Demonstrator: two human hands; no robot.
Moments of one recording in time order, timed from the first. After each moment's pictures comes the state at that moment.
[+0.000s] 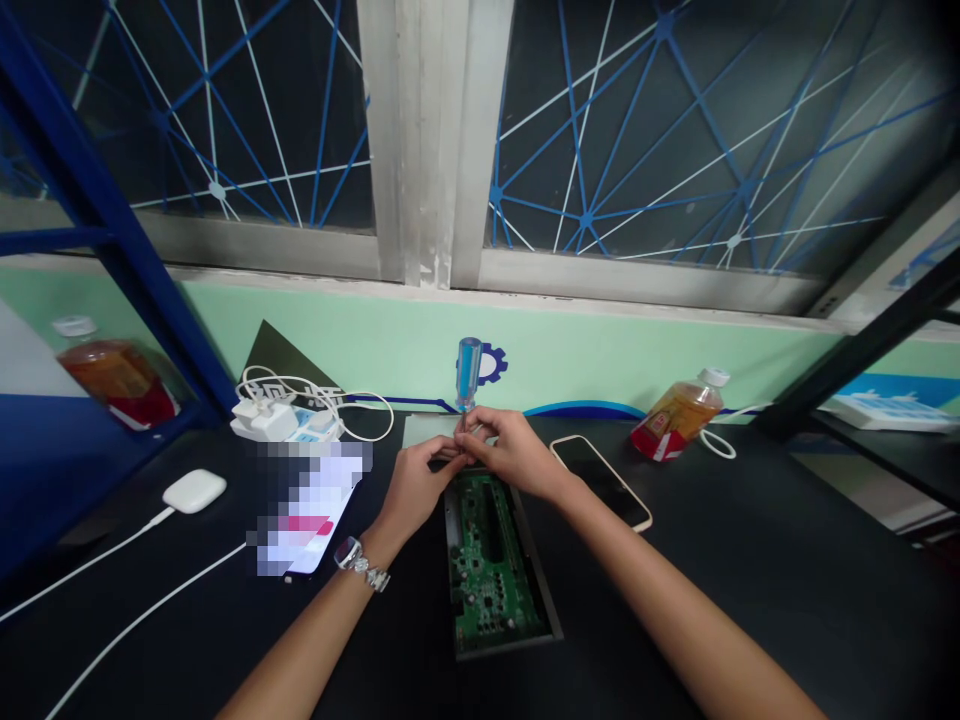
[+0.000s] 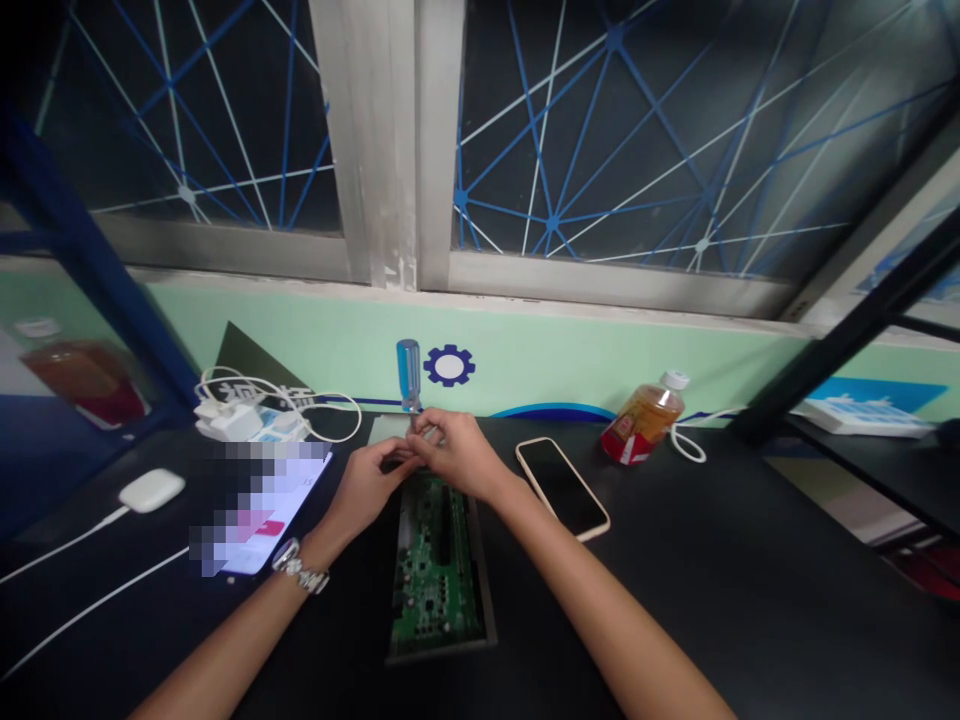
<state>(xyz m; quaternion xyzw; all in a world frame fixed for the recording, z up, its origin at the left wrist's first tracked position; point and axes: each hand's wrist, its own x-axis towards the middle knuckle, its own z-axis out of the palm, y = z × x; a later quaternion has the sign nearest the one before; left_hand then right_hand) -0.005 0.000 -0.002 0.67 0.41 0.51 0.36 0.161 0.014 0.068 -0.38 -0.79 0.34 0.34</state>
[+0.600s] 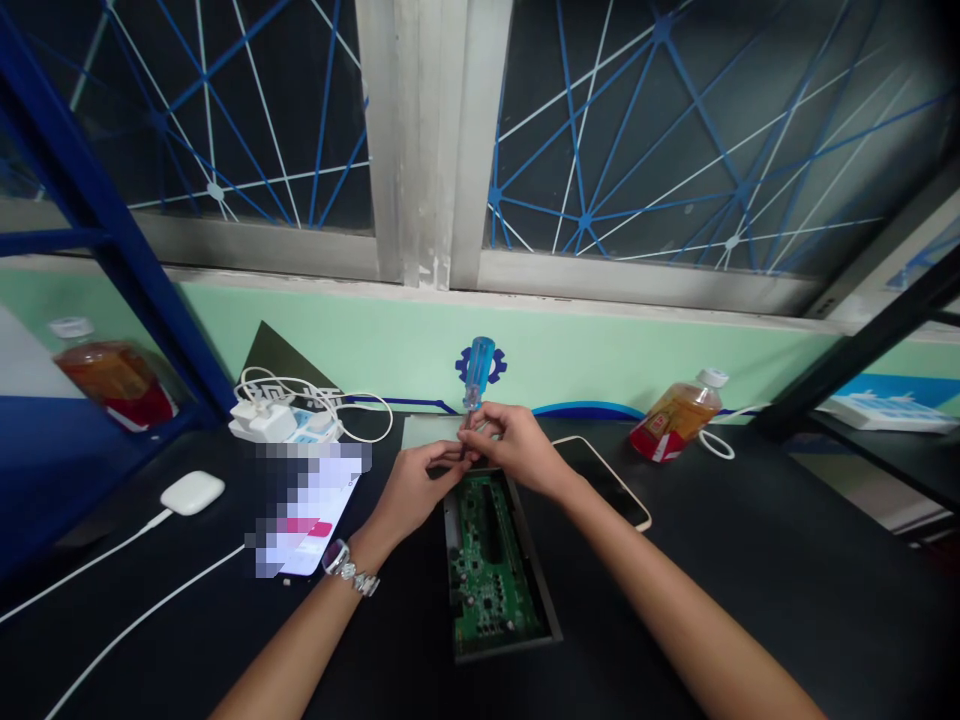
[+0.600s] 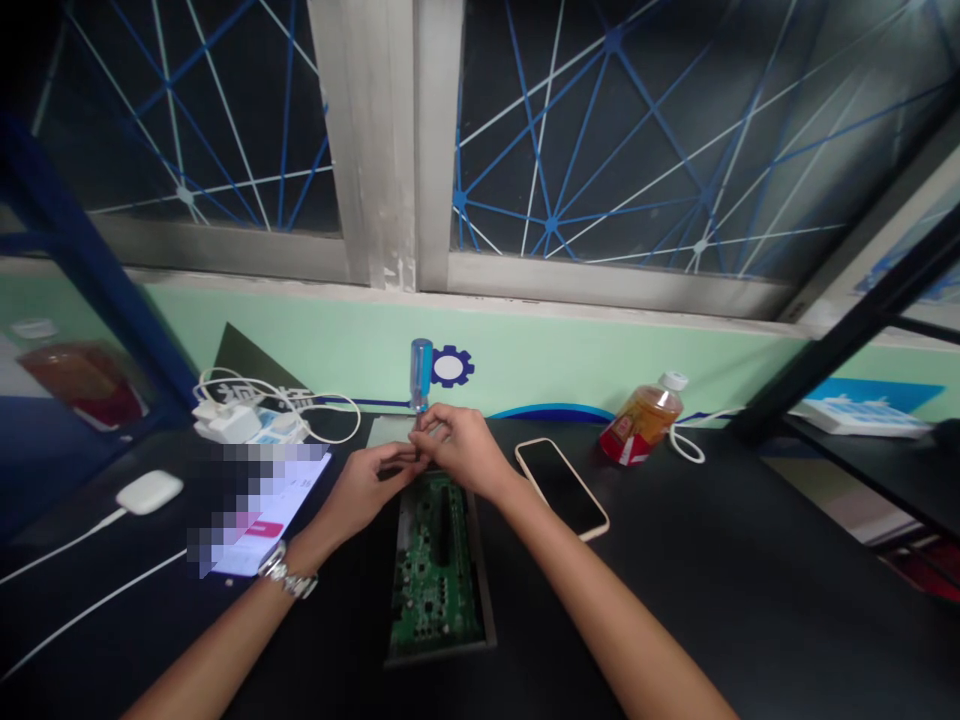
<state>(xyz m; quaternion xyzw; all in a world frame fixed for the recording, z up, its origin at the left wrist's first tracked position) -0.010 -0.005 0.010 0.68 0.37 0.47 0.43 0.164 0.017 0.066 -0.40 -0.74 0.38 0.38</state>
